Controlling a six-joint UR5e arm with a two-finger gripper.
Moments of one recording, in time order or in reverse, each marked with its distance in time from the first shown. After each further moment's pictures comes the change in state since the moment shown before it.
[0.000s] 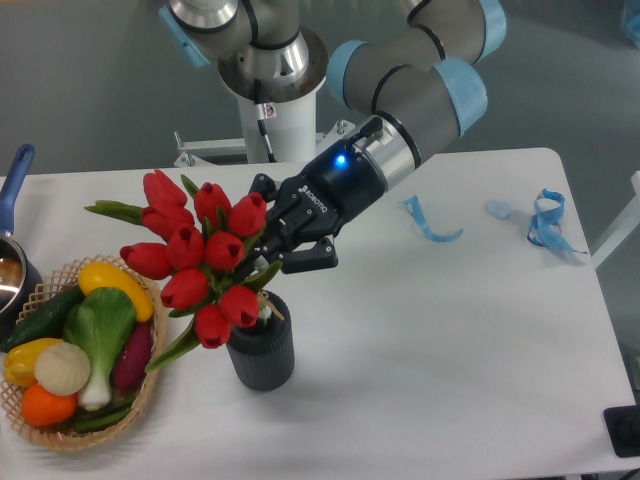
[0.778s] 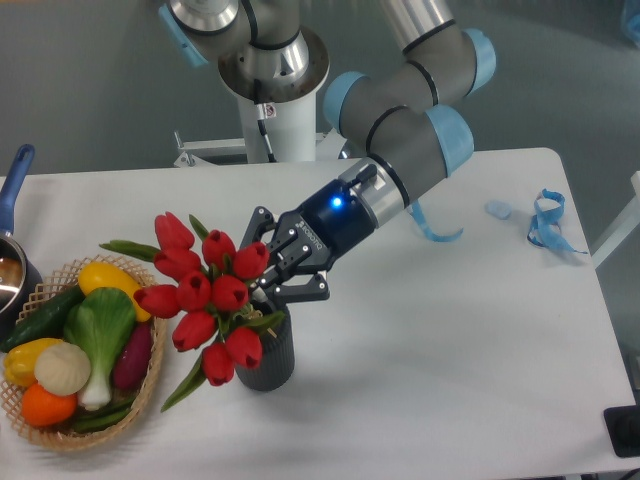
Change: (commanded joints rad) arm -0.014 -0.101 -0.020 0.000 0.003 0.002
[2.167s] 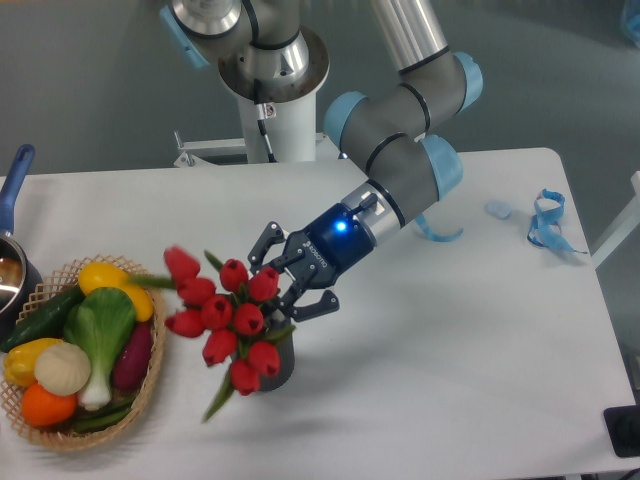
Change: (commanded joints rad) arm 0.038 -0.022 -0.103 0.000 0.009 0.089
